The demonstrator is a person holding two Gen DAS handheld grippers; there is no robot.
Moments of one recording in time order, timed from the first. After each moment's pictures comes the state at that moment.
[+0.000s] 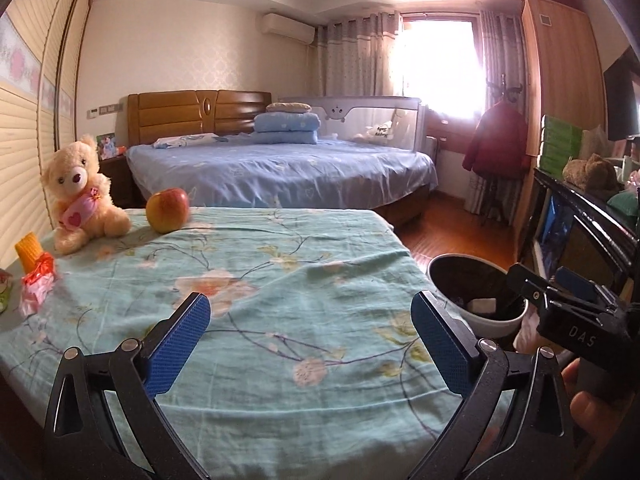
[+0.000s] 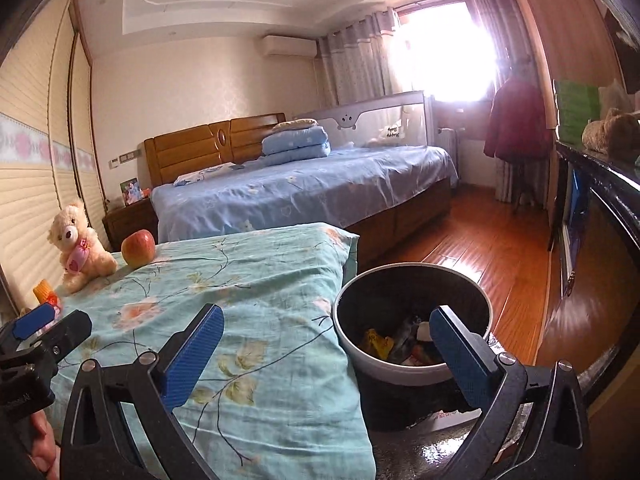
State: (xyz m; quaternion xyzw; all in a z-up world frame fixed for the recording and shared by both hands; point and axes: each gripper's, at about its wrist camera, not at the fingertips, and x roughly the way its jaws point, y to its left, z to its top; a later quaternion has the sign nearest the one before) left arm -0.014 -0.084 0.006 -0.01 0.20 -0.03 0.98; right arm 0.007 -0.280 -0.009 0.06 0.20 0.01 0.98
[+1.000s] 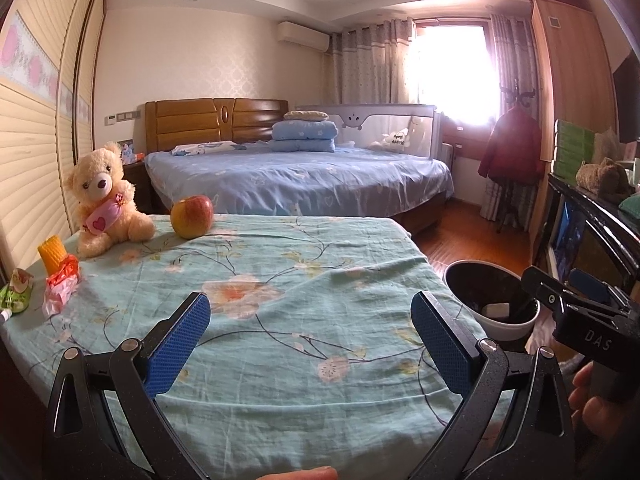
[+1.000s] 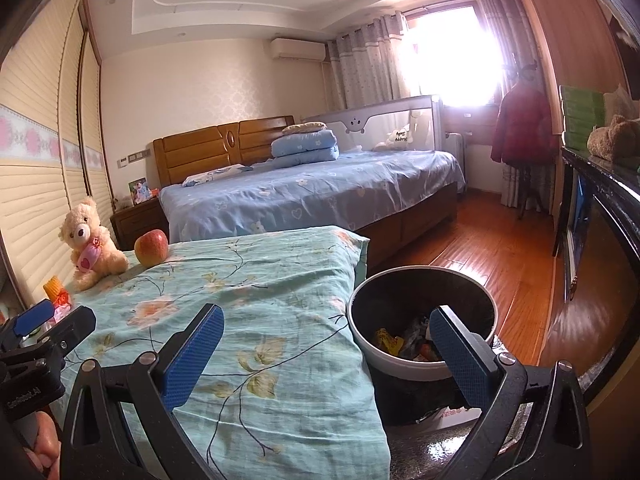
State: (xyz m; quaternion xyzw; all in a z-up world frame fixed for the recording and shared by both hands) left arm -0.032 -0.076 0.014 -0.01 0.19 0.00 0.98; right arm -0.006 -0.269 0.001 0.06 0.19 0.02 0.98
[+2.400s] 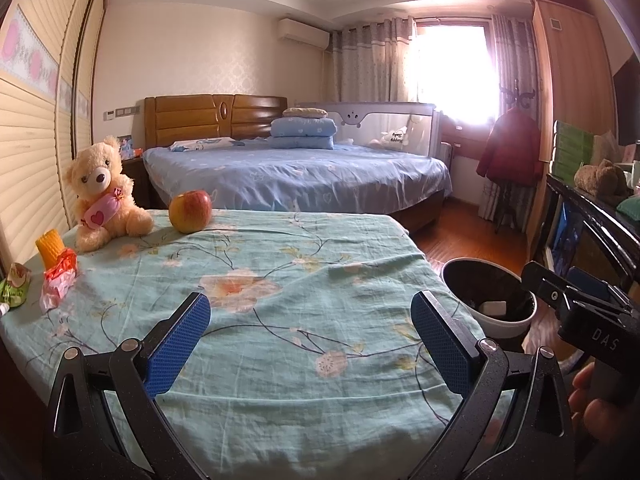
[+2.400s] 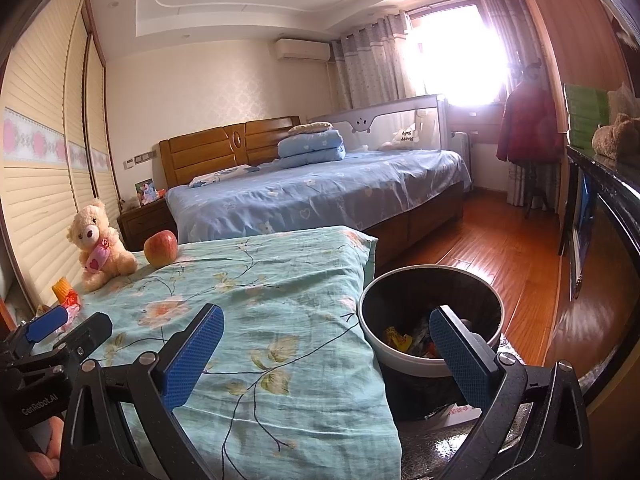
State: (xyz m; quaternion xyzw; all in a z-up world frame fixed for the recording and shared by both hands) left arm -0.033 -0.076 0.010 -0.02 0.19 -0.01 0.98; right arm -0.011 -0.260 0.006 0.06 0.20 0.03 0.98
